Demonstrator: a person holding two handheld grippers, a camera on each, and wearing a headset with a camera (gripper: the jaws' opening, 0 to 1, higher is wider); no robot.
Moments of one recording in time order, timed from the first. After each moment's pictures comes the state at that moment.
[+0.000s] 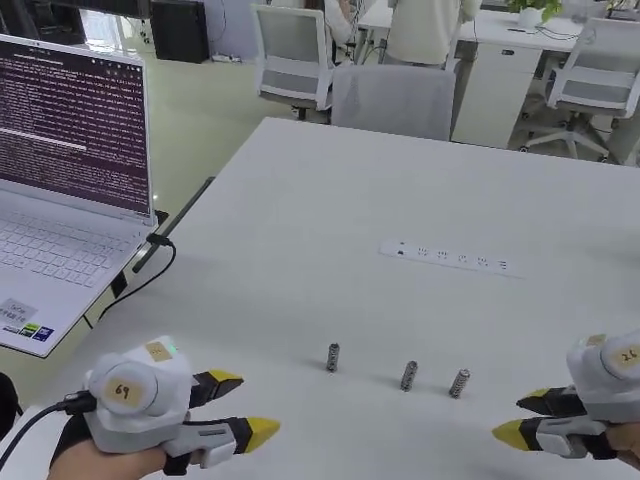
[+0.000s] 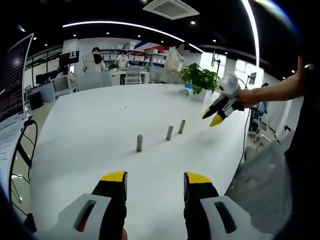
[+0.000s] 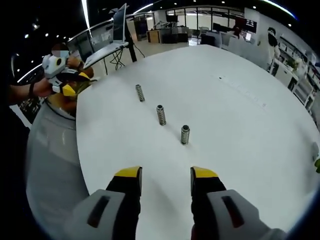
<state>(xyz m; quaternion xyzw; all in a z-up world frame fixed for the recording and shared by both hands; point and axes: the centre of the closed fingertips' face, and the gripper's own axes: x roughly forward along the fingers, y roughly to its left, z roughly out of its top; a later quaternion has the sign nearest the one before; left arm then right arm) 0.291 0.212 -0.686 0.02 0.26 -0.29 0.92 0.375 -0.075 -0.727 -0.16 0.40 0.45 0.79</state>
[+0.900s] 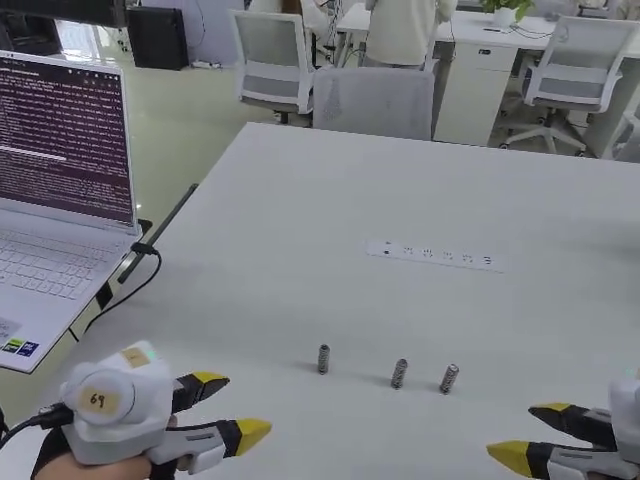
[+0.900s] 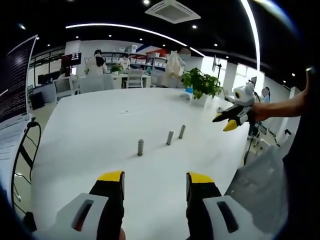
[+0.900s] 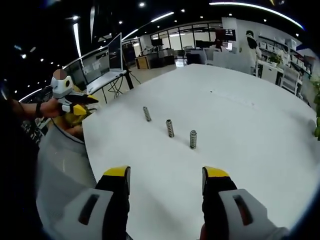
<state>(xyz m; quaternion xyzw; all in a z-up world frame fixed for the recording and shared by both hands) 0.290 0.216 -0.674 0.00 0.25 -0.28 0.93 0.336 -0.075 -0.696 -0.06 0.34 0.42 0.84</state>
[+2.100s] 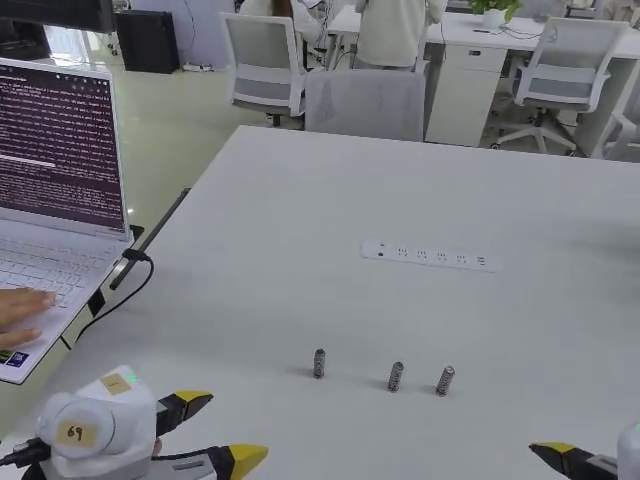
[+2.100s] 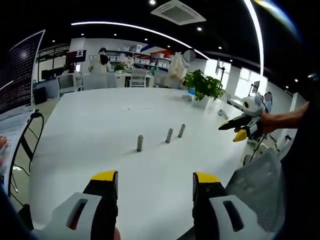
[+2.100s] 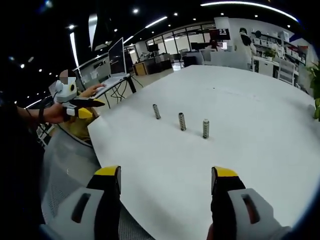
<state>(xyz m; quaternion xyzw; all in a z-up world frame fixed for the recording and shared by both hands) 0.277 0.217 -0.678 -0.01 0.26 -0.27 0.93 0.298 -0.065 -0.705 -0.02 0.33 0.42 0.85</state>
